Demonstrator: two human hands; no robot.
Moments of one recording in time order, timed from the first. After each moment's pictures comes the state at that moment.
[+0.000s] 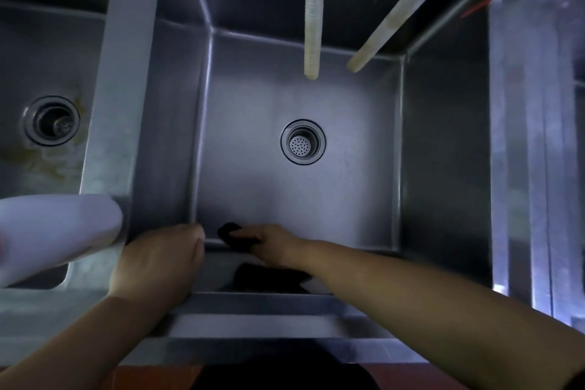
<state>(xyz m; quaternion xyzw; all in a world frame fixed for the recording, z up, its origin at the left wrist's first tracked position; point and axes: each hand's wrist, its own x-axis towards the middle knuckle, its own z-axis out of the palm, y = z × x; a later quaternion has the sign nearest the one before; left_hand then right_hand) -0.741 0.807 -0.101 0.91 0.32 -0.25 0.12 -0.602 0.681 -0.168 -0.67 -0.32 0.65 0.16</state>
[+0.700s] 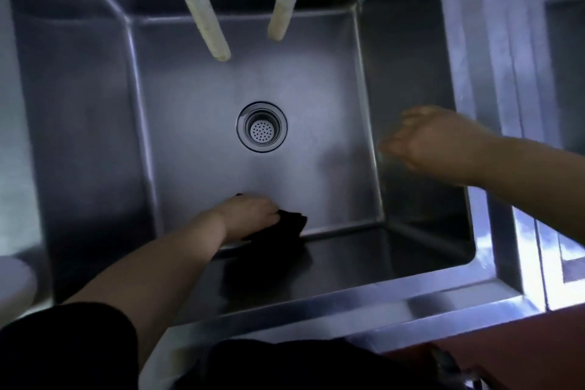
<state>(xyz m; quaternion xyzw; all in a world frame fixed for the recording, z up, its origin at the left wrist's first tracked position) -0.604 0.756 -0.254 0.90 -0.26 -0.33 0.14 -0.376 0.538 -0.079 -0.70 -0.64 0.19 -0.23</state>
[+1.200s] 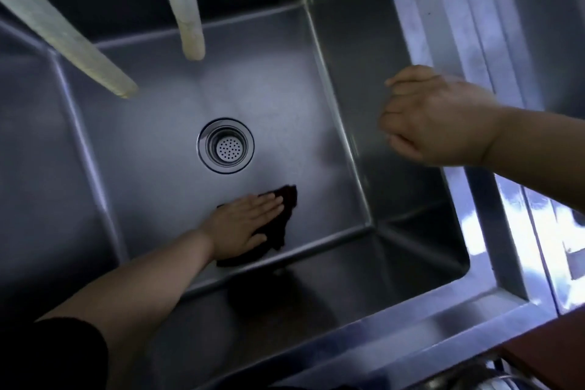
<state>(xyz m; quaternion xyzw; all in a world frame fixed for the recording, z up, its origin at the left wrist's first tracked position) -0.574 0.748 -0.300 0.91 -0.26 -0.27 0.16 -0.334 0.509 -0.086 -0.77 -0.61 0.10 -0.17</state>
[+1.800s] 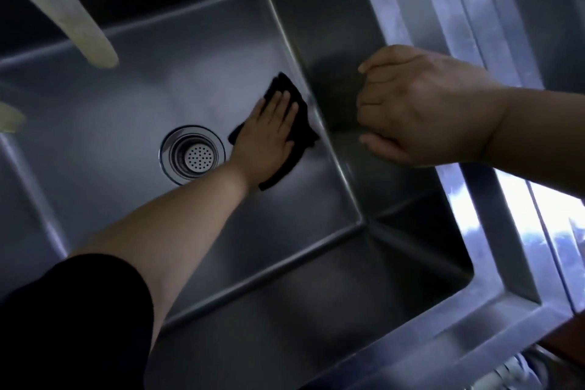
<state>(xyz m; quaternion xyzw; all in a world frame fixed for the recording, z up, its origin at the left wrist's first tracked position) -0.411 0.688 -0.325 0.98 -0.16 -0.10 0.10 -0.326 0.498 -0.102 -0.75 -0.64 0.08 -0.12</state>
